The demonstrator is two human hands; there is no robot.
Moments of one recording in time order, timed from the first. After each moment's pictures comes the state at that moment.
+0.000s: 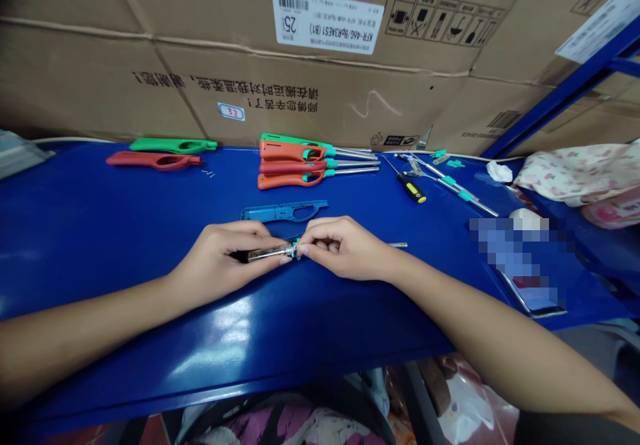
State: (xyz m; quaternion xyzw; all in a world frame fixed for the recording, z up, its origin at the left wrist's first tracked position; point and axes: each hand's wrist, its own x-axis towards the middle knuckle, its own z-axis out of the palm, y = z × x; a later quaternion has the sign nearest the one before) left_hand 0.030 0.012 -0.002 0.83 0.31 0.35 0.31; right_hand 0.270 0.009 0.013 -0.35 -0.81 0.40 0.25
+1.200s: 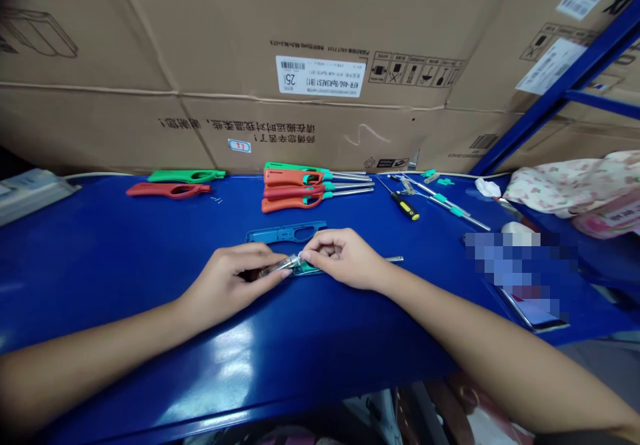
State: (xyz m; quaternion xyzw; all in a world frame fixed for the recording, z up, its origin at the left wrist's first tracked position) left_hand 0.030 0.012 -0.005 0.83 0.32 0.35 0.30; right_hand 0.266 0.014 0.008 -0.43 -0.68 0.50 0.32
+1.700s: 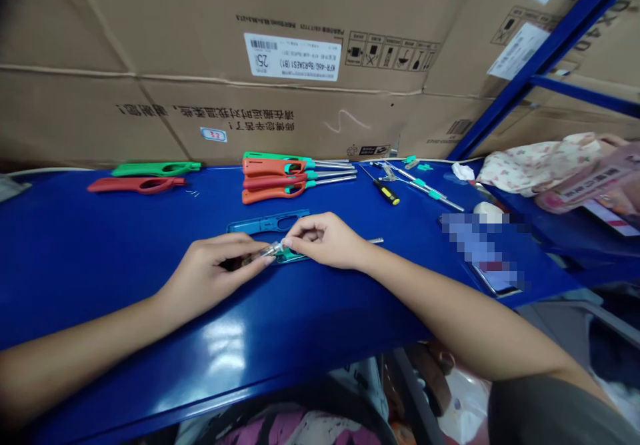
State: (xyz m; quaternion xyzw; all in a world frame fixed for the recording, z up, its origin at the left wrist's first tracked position) left_hand 0.030 0.013 -0.003 0.84 0.33 0.35 0.27; right_hand 0.266 0.016 0.010 -0.42 -0.66 0.52 0.34
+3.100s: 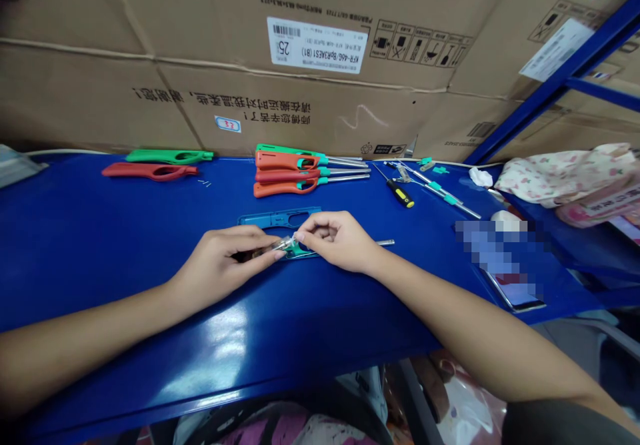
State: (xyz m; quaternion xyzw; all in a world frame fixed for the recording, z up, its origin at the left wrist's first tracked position) left_hand 0.031 0.016 -0.005 0.83 0.33 0.35 0.29; right_hand 0.262 0.015 0.009 -0.44 -0.65 0.51 0.36
